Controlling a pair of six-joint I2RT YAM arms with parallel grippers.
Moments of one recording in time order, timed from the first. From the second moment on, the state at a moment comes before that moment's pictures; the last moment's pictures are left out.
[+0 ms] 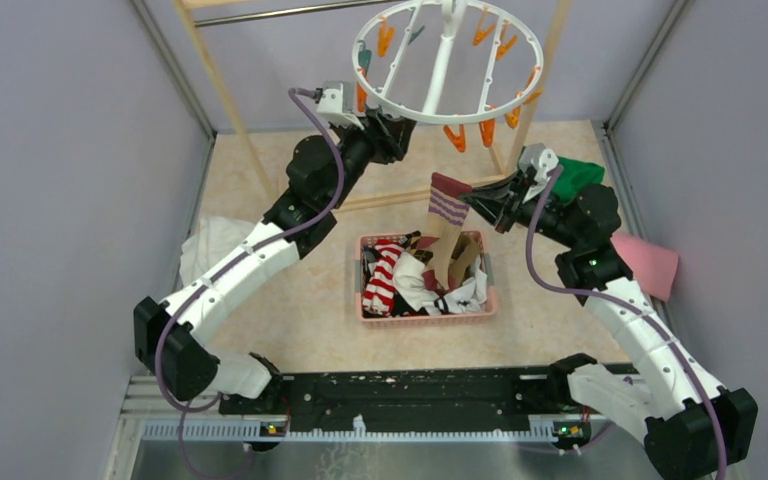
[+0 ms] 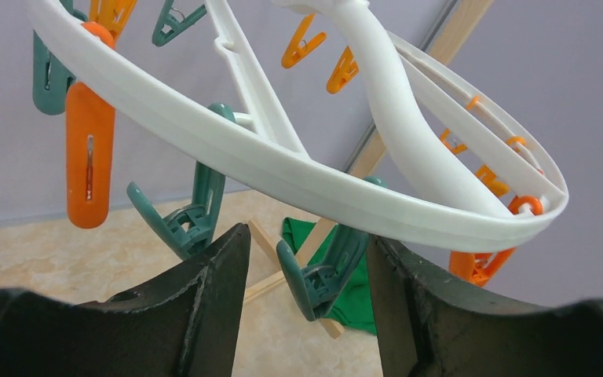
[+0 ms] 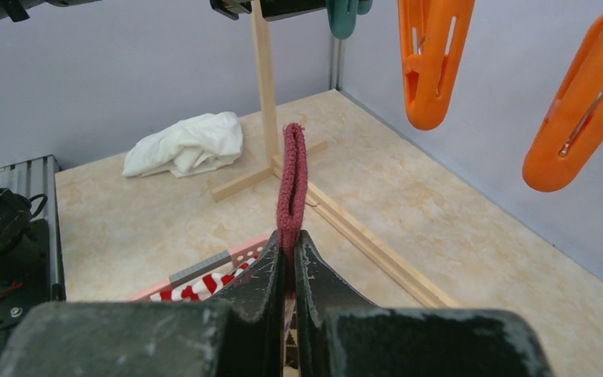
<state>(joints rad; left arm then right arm) -0.67 1.39 1.32 0.27 -0.14 -0.42 0.33 0.94 0.82 0.29 -0.73 0.08</state>
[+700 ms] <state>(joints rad) -0.67 1.39 1.24 0.46 -0.10 -0.30 0.33 0.94 0.82 0.29 -0.73 0.08</state>
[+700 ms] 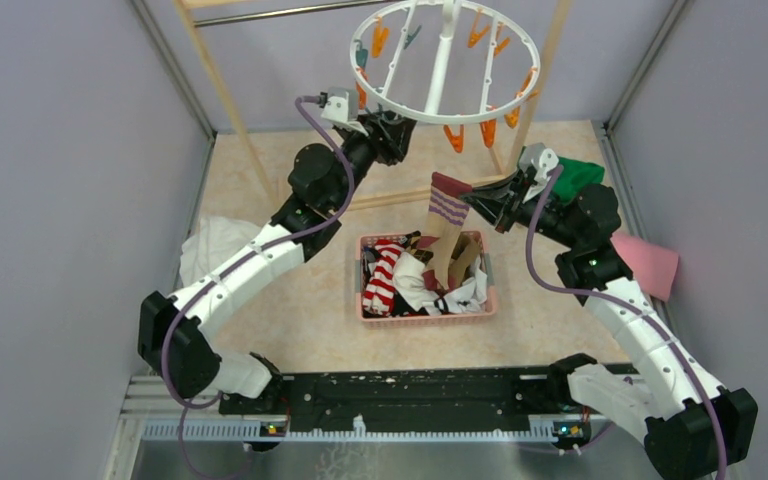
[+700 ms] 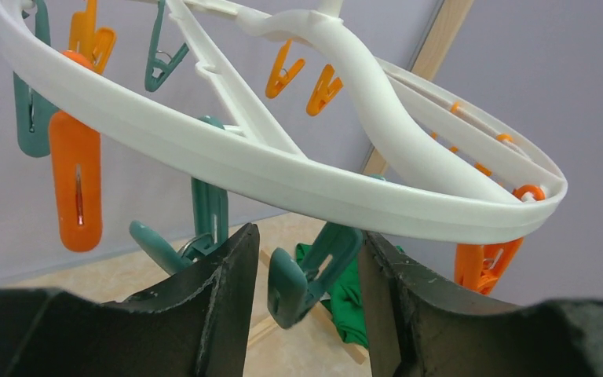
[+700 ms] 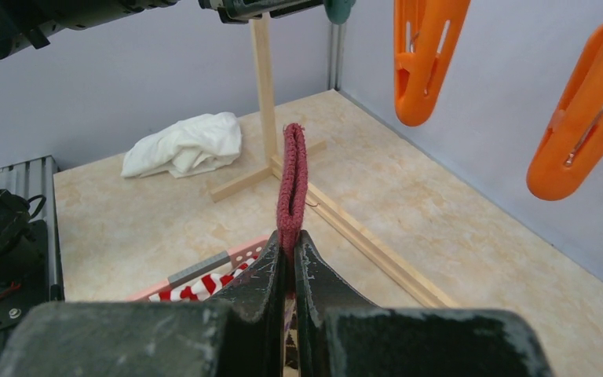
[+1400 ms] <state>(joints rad) -0.67 1.41 1.24 0.48 -0.13 -0.29 0.33 0.95 0.82 0.29 -0.73 0.08</state>
